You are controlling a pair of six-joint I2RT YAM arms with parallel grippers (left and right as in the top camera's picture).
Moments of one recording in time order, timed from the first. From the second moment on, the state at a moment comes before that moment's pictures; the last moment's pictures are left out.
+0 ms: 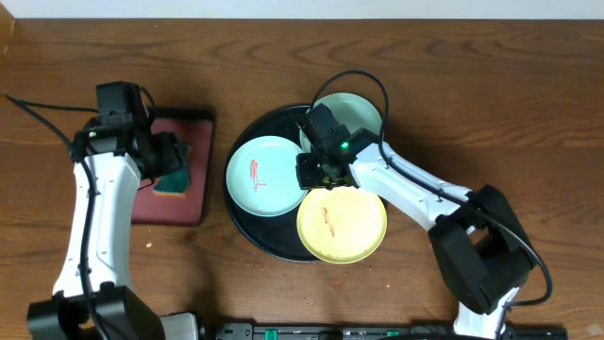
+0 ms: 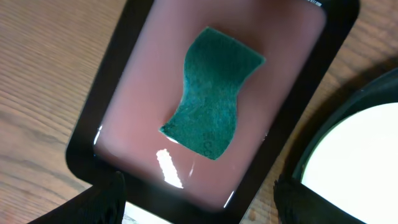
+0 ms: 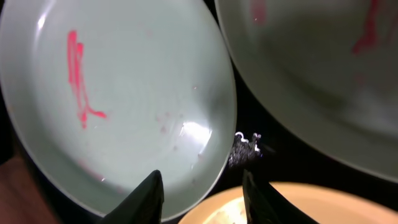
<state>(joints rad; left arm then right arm) 0.18 1.49 1.20 -0.96 -0.08 -0.20 0.68 1.95 1.35 -0.60 -0.18 0.59</state>
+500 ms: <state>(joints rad) 0.18 1.51 1.20 -0.94 -0.08 -0.20 0.68 2.02 1.35 -0.54 -0.14 0.59</state>
